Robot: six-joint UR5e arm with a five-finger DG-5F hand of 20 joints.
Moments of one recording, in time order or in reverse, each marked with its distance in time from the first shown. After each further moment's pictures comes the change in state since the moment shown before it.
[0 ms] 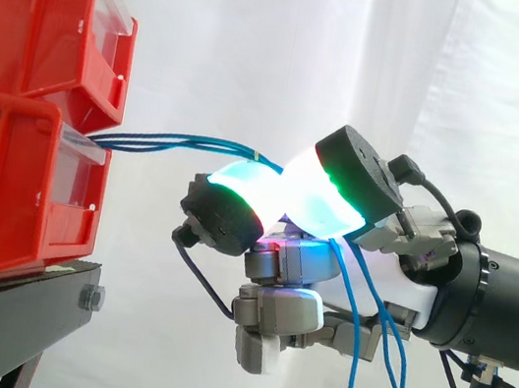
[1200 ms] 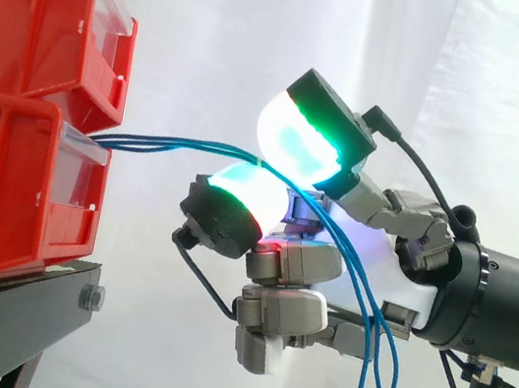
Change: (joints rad) arm 0.000 0.000 0.000 0.000 0.000 -0.004
